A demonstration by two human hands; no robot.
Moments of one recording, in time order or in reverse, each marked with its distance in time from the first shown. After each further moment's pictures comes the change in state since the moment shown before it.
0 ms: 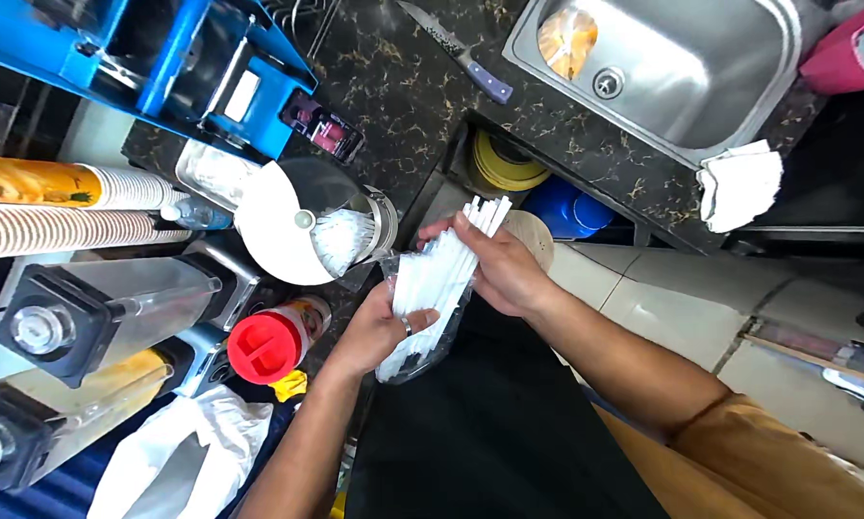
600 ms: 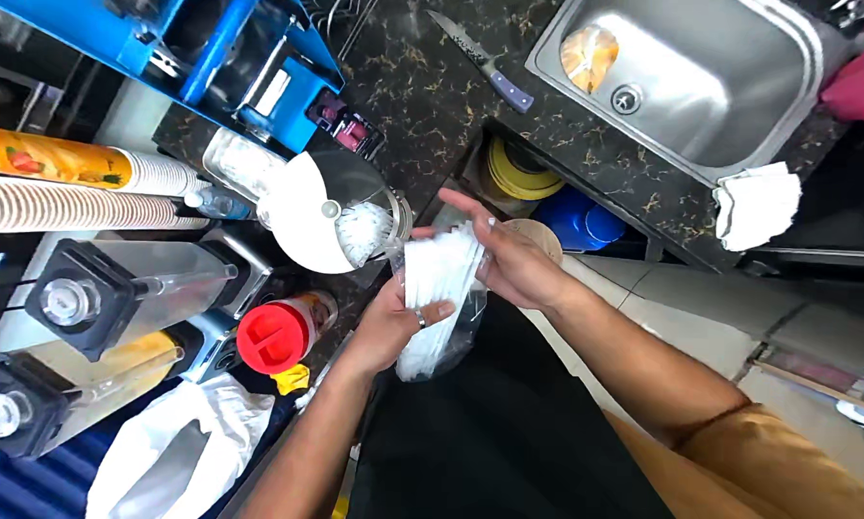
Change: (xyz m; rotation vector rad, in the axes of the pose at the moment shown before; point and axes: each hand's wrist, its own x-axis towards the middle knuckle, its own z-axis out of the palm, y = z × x) left_hand -0.006 0.004 0.009 -0.102 0.065 0.025; right_hand 0.006 -0.010 -0.002 -0.121 -0.334 0.006
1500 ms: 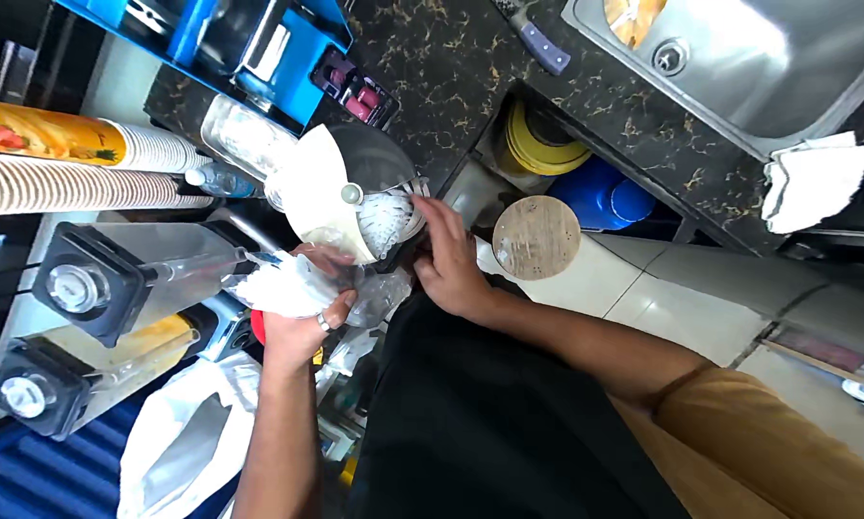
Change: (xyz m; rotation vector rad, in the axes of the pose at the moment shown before) left_hand -0.033 0.013 -0.117 0.406 0.270 0.644; right_hand 0.062 0.101 0.048 -1.026 0.421 -0.270
